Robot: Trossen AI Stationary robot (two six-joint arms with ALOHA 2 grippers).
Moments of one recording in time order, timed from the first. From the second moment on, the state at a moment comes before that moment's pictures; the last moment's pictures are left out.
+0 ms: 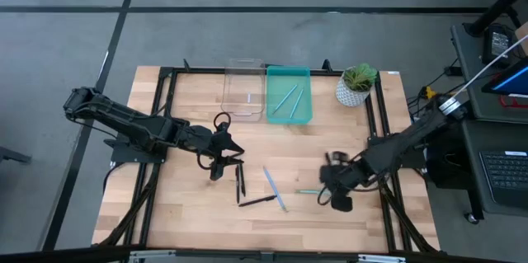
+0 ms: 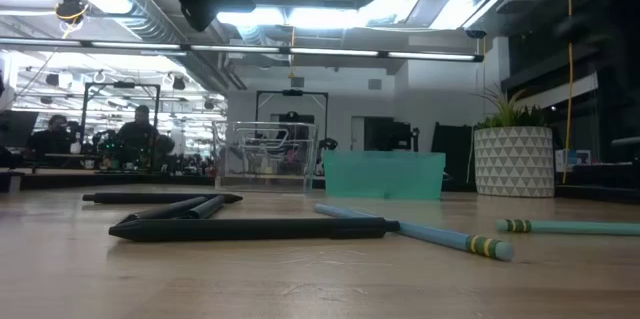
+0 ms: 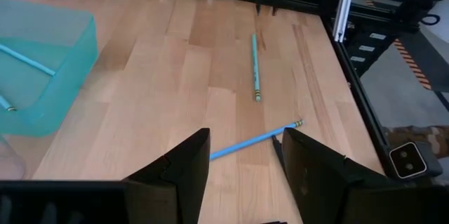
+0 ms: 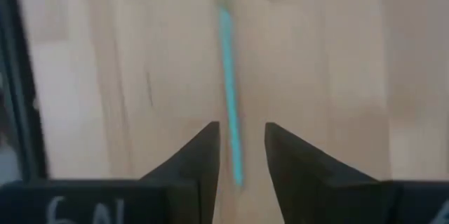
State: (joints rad) left arm -0.24 1.15 0.77 -0.12 -0.14 -0.30; right arm 0.62 1.38 0.98 -0.87 0.10 0.76
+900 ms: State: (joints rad) left arm -0.25 1.25 0.77 0.12 -0.14 -0.30; right arm 1.15 1.55 0.80 -1.01 0.73 2.20
